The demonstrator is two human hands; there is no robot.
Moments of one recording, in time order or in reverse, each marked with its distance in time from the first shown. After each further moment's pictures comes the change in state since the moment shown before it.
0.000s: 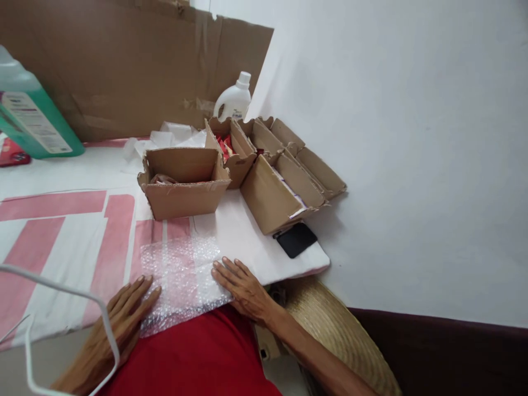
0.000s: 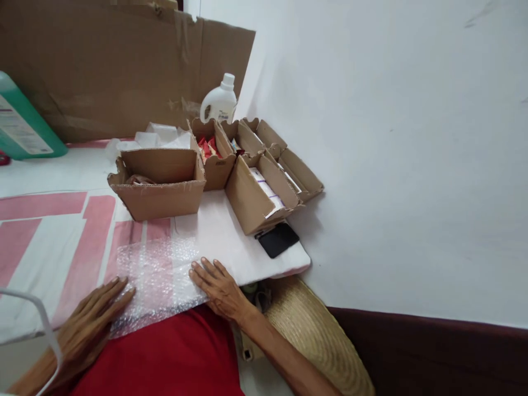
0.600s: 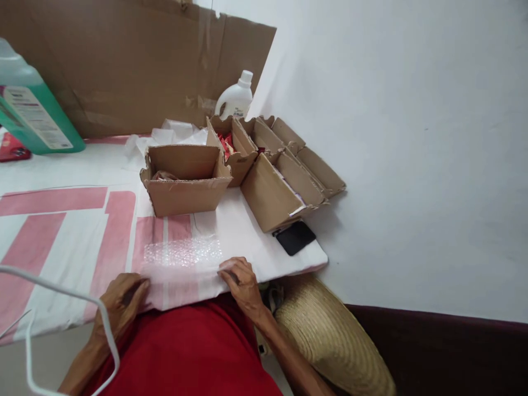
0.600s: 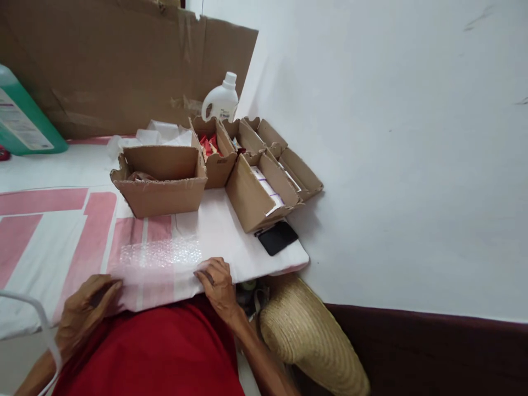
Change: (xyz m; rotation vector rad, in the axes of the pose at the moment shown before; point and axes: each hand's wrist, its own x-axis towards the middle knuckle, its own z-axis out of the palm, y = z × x) left_hand 0.023 -0.004 0.009 -0.380 0.194 -0.495; right_hand 0.026 -0.026 0.015 0.446 0.654 0.361
